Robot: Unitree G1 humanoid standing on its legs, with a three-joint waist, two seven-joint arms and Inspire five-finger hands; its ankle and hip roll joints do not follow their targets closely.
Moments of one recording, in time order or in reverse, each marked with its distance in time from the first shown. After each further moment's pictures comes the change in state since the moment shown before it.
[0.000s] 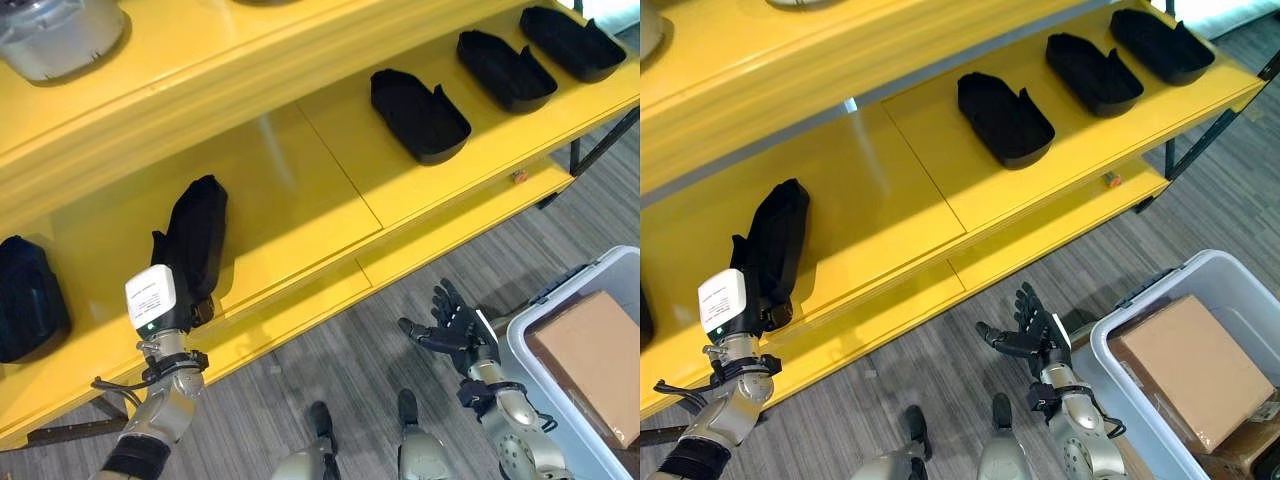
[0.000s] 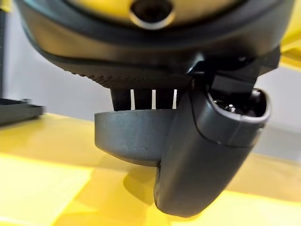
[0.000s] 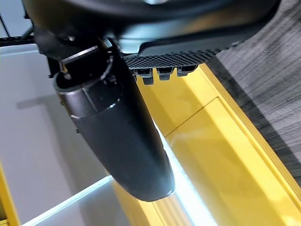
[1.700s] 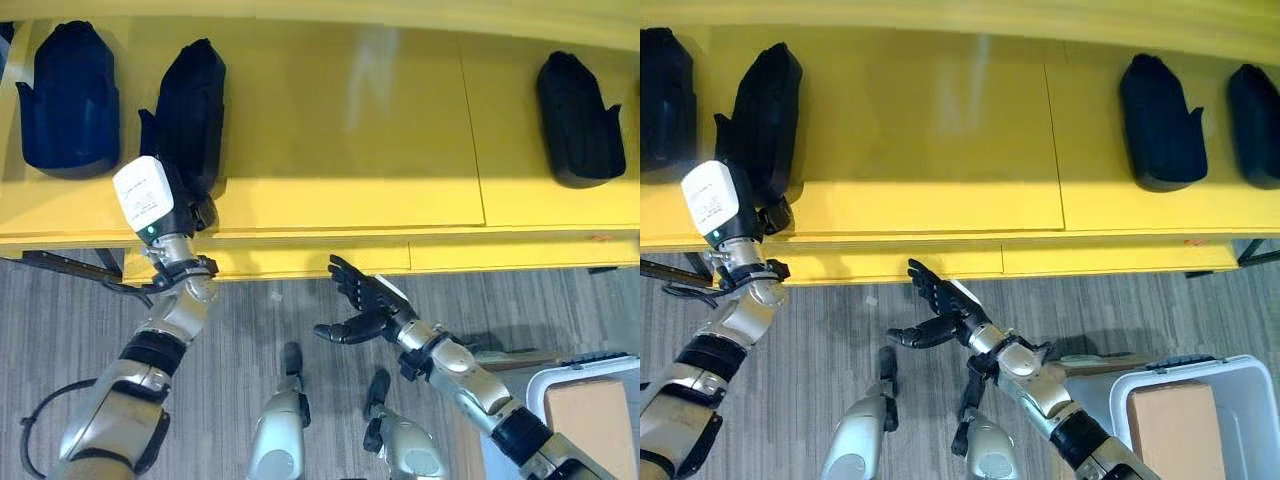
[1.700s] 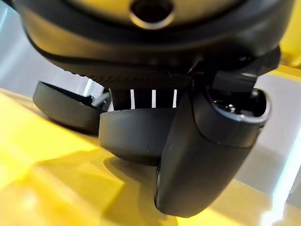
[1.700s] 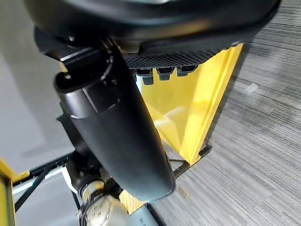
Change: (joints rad) left arm -0.619 0.093 -0.182 0.345 -0.085 -0.052 0.113; right arm -0.392 -0.051 0.448 0.035 -0.004 0.019 0.123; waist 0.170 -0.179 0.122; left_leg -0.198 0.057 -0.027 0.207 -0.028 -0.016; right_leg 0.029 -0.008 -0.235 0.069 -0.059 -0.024
